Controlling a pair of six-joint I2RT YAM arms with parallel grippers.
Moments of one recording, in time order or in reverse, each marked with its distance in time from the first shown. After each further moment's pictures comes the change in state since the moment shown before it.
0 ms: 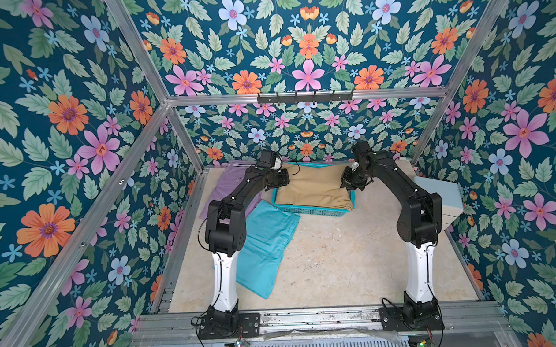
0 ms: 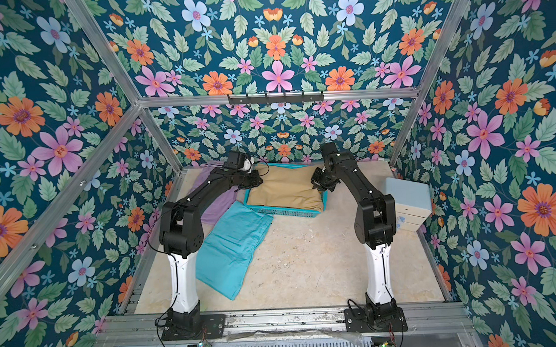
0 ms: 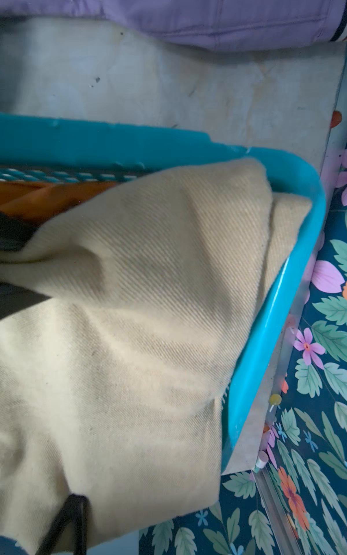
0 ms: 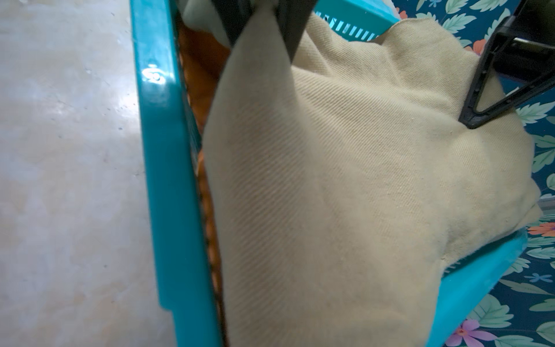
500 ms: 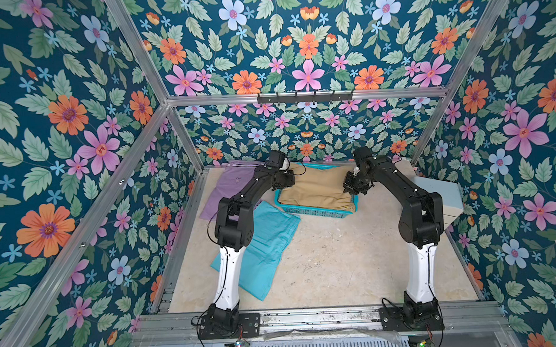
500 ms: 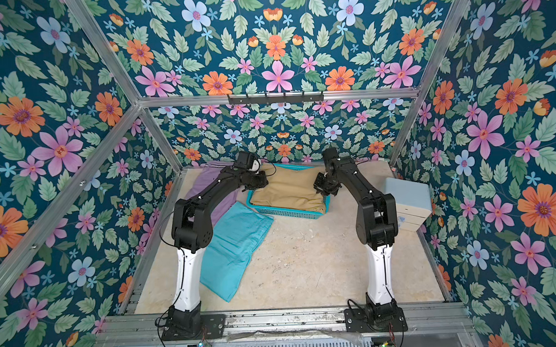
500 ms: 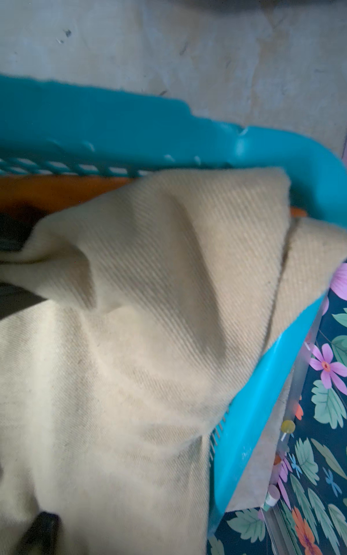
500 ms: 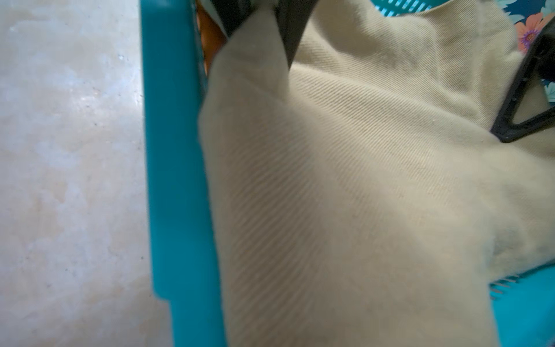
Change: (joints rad) left arm -0.026 0.157 0.172 -0.060 -0.047 0.005; right arm -0.010 0.000 -0.112 0.082 0.060 -0.031
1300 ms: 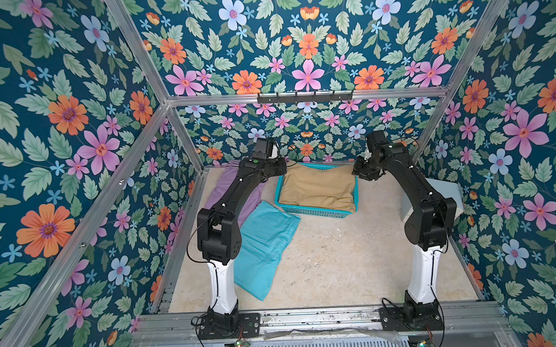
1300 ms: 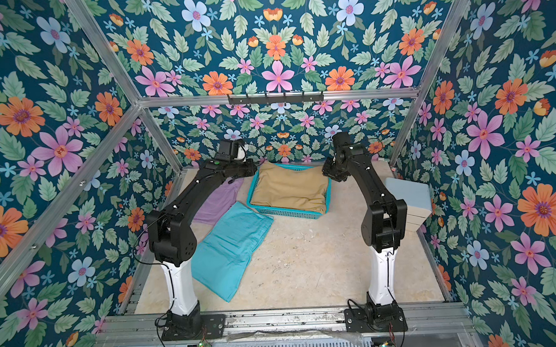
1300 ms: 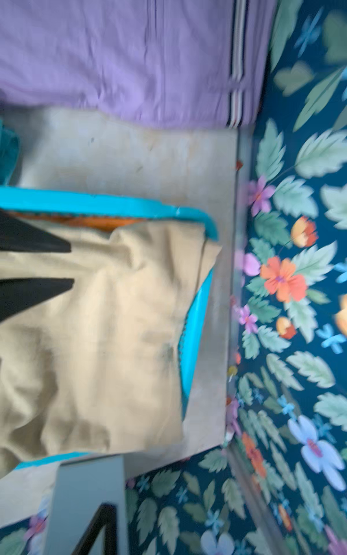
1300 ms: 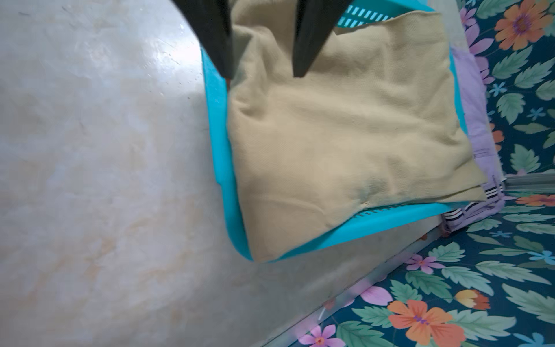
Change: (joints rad) left arm 0.008 -0.263 -0.135 0.009 0.040 0.053; right arm -0.050 -0.002 0.250 -0.079 0.011 -0.074
